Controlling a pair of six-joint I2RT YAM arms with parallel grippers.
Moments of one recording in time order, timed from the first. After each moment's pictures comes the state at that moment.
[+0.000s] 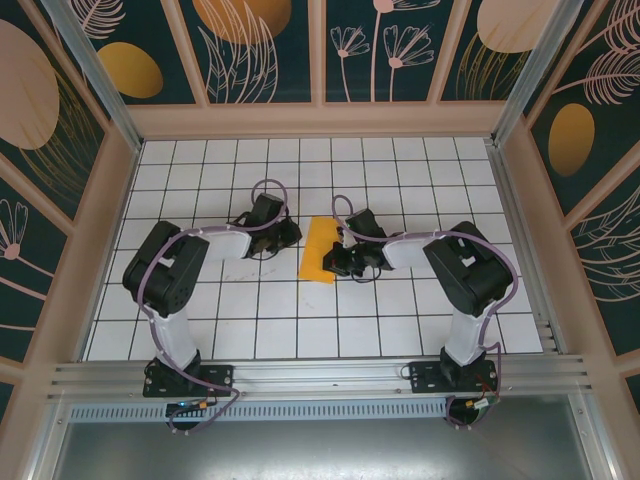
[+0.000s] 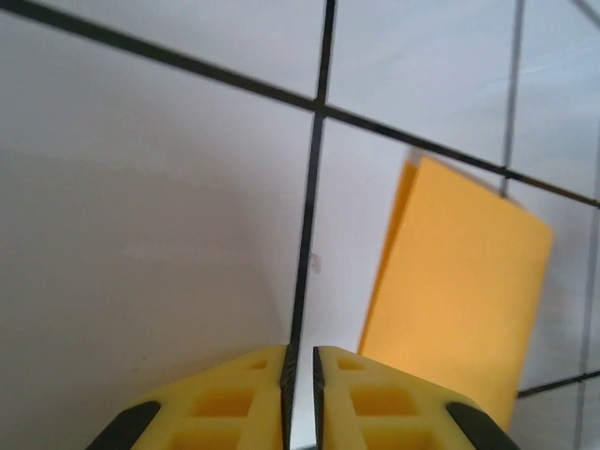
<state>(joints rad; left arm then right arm) -0.49 1.84 0.94 0.05 0.19 -0.84 0.62 1.84 0.86 0.01 -0.54 0.80</state>
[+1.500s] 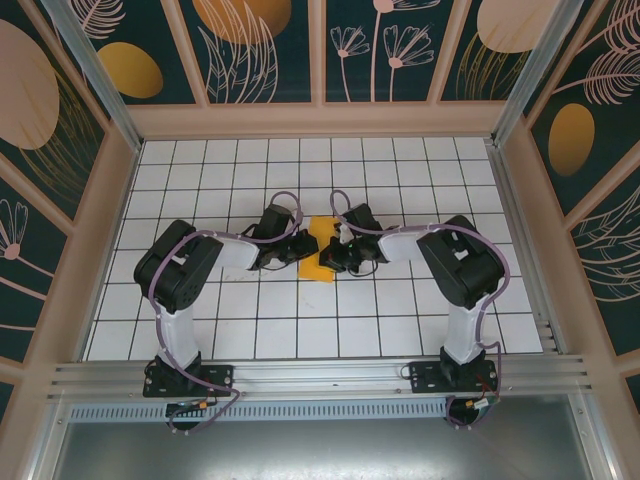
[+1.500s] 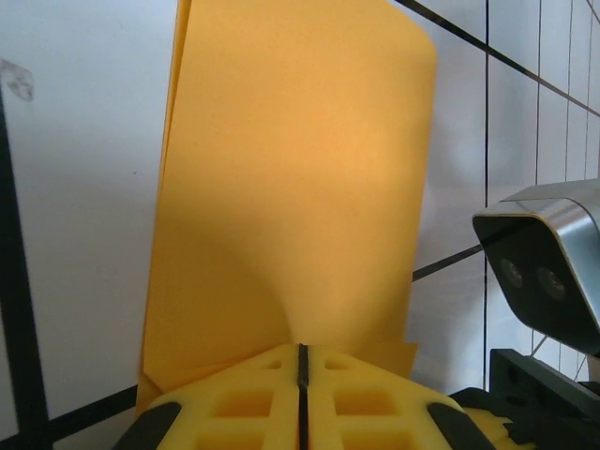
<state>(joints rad) -0.56 1.92 0.87 0.28 0.42 -0.85 0.61 1.90 0.94 -0.01 -0.61 0.84</state>
